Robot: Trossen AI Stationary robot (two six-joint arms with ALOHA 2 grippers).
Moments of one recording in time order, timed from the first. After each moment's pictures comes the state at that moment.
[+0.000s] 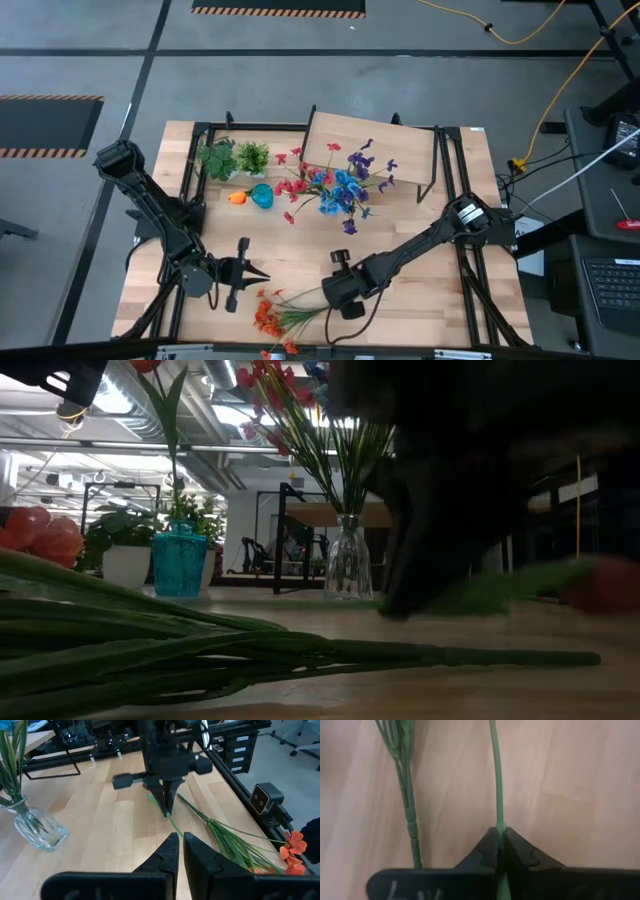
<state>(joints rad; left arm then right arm) -0.89 1.28 0.57 0.21 -0.77 -0.27 0.50 2.09 1.43 -0.51 0.20 0.22</state>
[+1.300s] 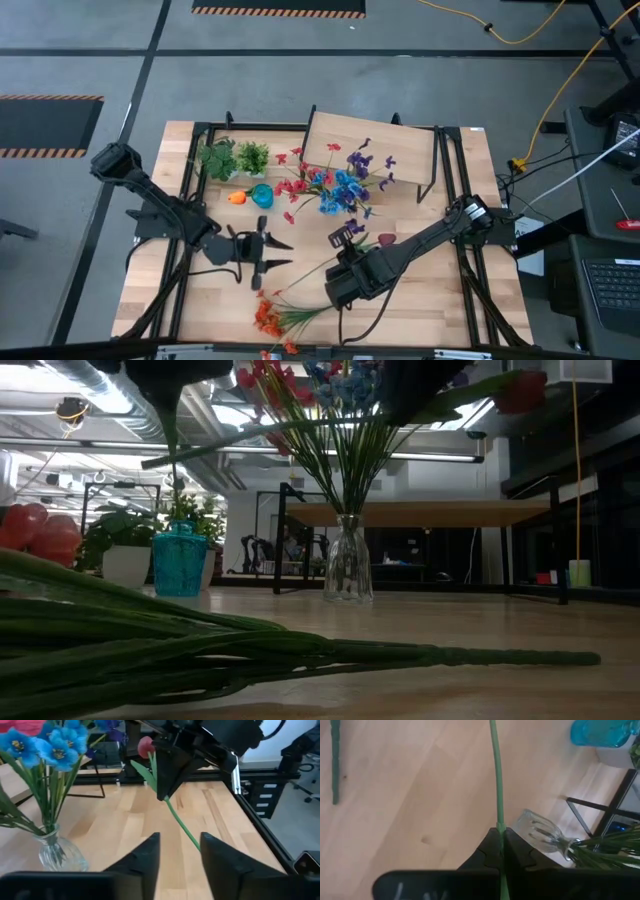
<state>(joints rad) -0.60 1.28 0.57 0.45 -0.61 -0.16 0.51 2.08 1.94 -1.30 0.51 -0.10</state>
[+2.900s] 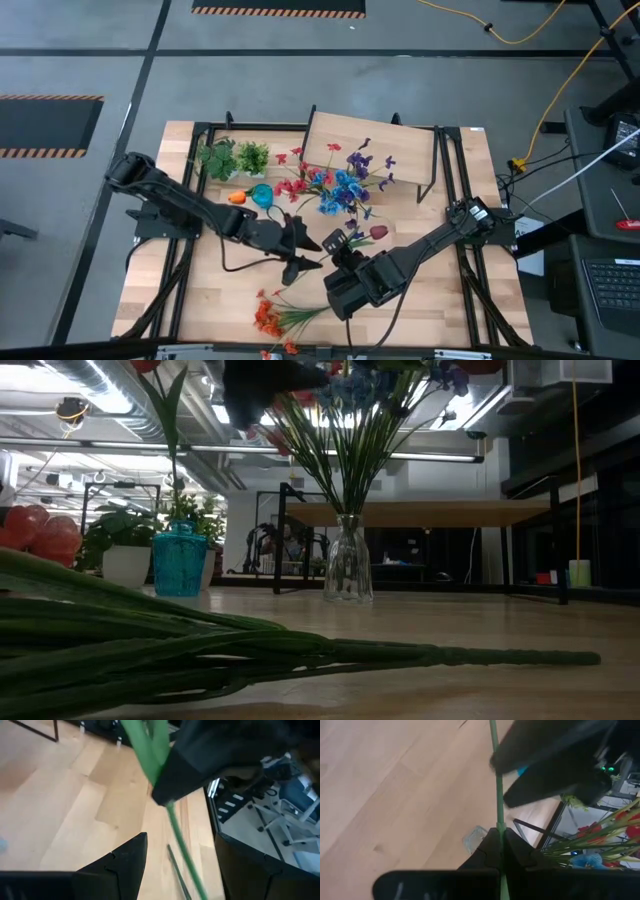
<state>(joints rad) -0.35 1.49 0.93 0.16 -0.16 -0.55 0.55 2.08 2.04 -1.28 0.69 -0.30</state>
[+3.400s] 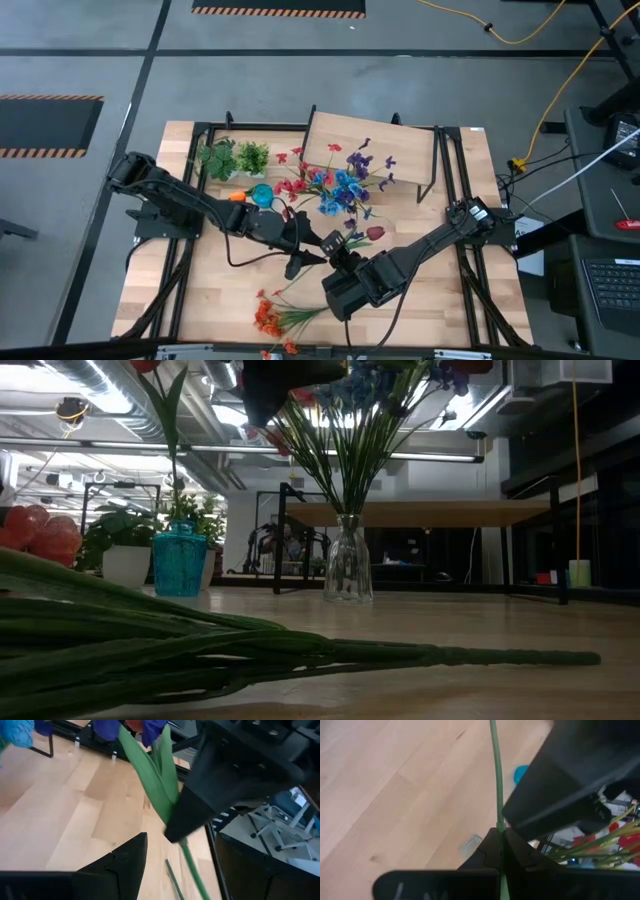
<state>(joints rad) -0.30 1.50 0.93 0.23 -0.09 -0.51 0.55 2.08 2.04 -1.23 0.69 -0.33</state>
